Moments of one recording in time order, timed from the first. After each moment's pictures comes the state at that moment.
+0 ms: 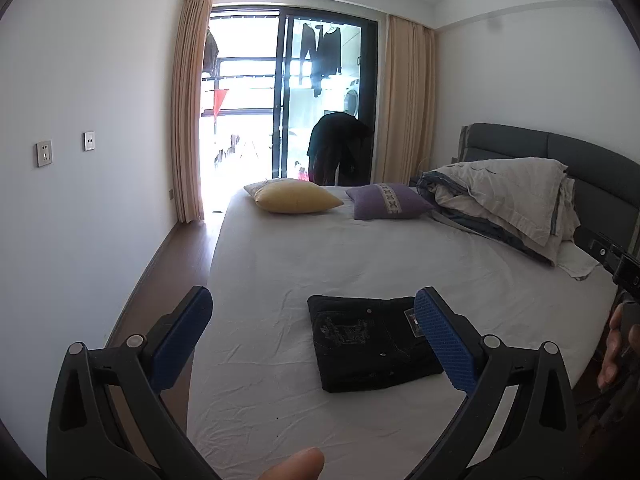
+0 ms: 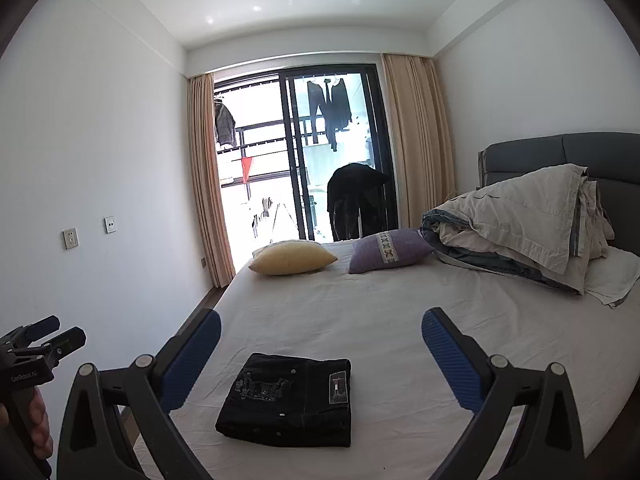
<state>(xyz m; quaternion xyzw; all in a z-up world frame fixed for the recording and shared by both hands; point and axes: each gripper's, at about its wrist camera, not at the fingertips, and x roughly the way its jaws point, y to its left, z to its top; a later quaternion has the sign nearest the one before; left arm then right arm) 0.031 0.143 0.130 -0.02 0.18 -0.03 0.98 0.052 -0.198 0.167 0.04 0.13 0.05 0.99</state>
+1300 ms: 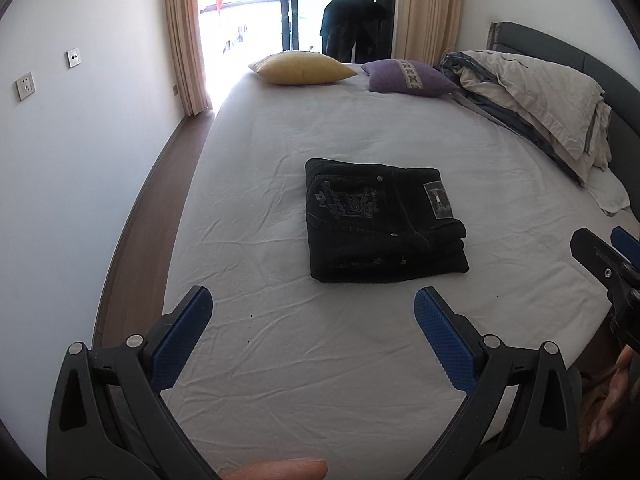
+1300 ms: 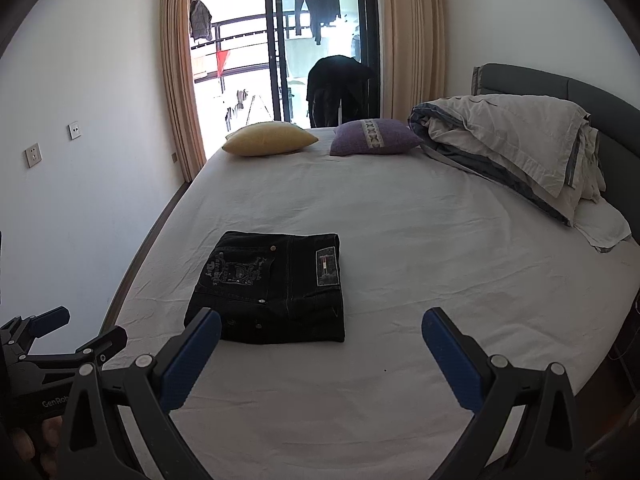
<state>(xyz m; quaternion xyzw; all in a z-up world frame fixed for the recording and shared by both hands) 0.114 0.090 0.003 0.00 0.40 0.01 0.92 0.088 -0.165 0.071 0.01 0.34 0.01 0.94</state>
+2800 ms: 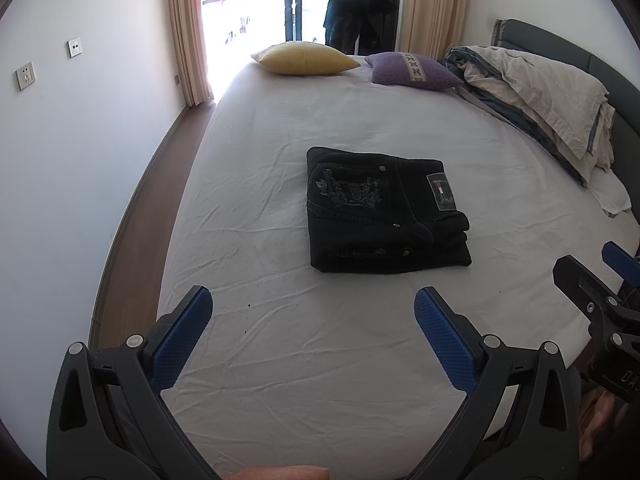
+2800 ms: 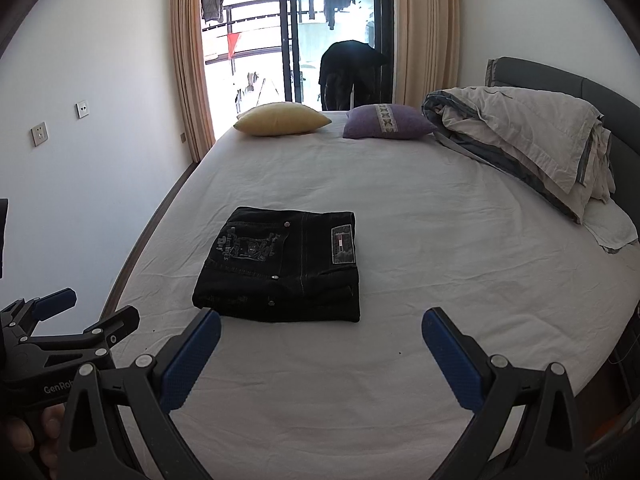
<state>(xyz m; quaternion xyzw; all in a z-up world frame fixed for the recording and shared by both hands) 0.110 0.088 -0.008 -0.01 0.41 0.01 0.91 0.089 -0.147 0.054 0.00 0.36 0.02 0.93</state>
